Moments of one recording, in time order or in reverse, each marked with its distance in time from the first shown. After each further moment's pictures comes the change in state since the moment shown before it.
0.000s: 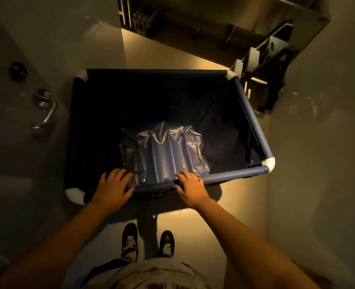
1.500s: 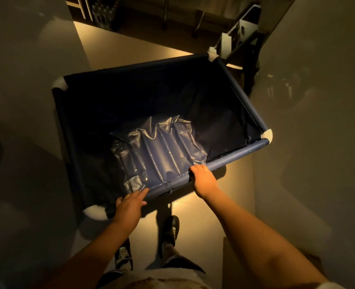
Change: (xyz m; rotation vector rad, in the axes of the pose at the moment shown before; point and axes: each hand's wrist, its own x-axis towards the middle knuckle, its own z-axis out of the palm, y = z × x) left_hand 0.060 0.112 0.052 -0.126 -0.150 -0.046; right_hand 0.025 0.103 -0.049 -0.068 0.127 0.209
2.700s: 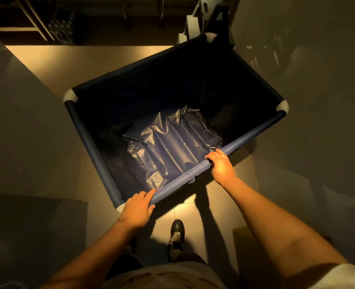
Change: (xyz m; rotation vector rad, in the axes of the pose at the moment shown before) left_hand 0.086 0.132 -0.010 0.169 -0.145 0.261; right_hand 0.028 0.202 -0.046 0.191 0.049 0.200
